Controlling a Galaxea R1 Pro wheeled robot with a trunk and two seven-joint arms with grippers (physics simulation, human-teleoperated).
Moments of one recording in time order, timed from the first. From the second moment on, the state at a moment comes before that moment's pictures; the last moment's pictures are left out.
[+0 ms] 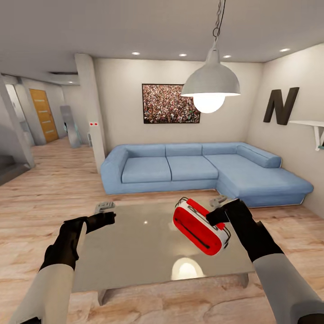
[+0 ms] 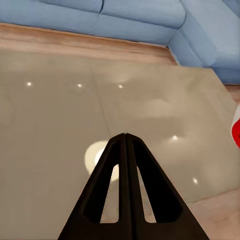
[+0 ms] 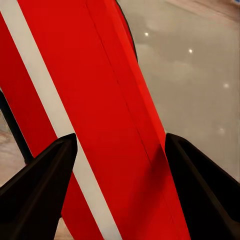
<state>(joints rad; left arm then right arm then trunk) -0.71 -0.02 0.38 -0.93 -0.22 0.60 -0.57 -0.77 -0.10 0.14 -1.09 0.46 0.96 0.58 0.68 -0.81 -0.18</state>
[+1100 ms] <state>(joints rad) -0.71 -0.02 0.38 -0.91 -0.22 0.59 -0.56 -0.77 -0.10 0.27 -0.92 0.48 0.99 0.71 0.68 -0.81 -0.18</state>
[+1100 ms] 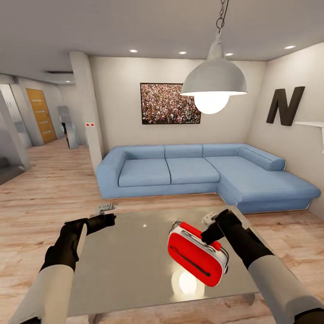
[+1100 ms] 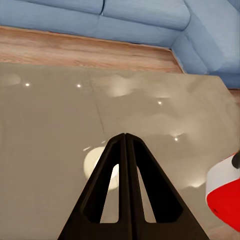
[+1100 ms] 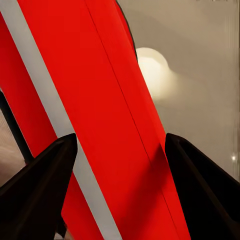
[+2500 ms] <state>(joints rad) -0.71 -0.02 0.38 -0.91 -0.22 0.59 -0.57 -0.77 -0.10 0.28 -0.92 0.48 0.99 0.72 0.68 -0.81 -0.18</state>
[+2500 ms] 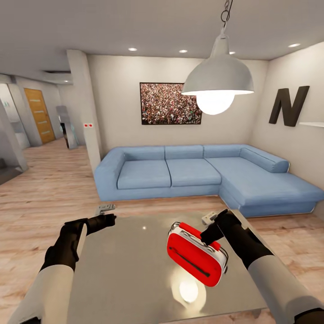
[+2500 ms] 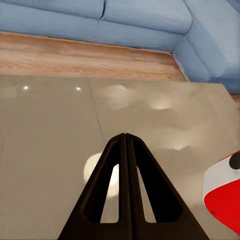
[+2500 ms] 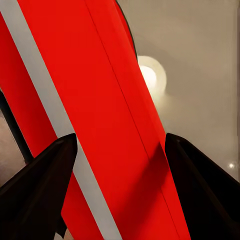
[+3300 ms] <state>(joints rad) -0.71 -0.02 0.38 -0.91 -0.22 0.59 -0.57 -0.77 -0.10 0.28 -0.92 0.48 0.99 0.72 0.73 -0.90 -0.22</state>
